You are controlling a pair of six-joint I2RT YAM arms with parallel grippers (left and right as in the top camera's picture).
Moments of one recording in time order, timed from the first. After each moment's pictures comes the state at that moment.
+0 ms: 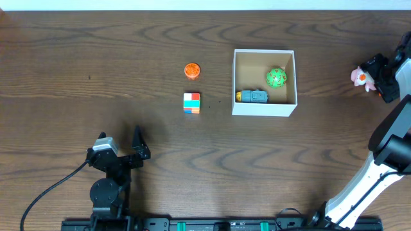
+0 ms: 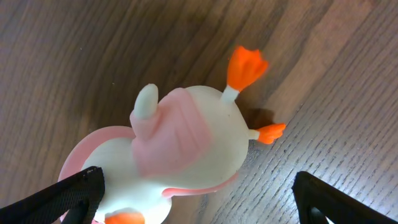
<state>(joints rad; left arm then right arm) -0.03 0.01 0.03 -0.12 -0.11 -0.25 -0.48 2.23 1.76 -0.74 0.06 0.57</state>
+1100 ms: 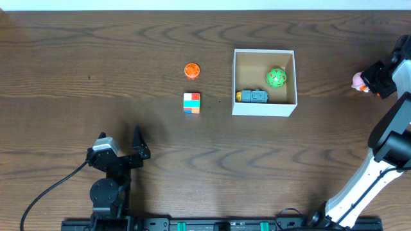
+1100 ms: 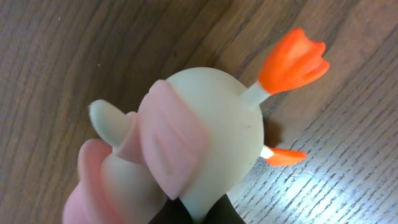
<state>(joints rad) -0.03 0.01 0.03 -0.12 -0.11 -0.25 -0.48 2.27 1.76 -0.74 0.03 0.53</state>
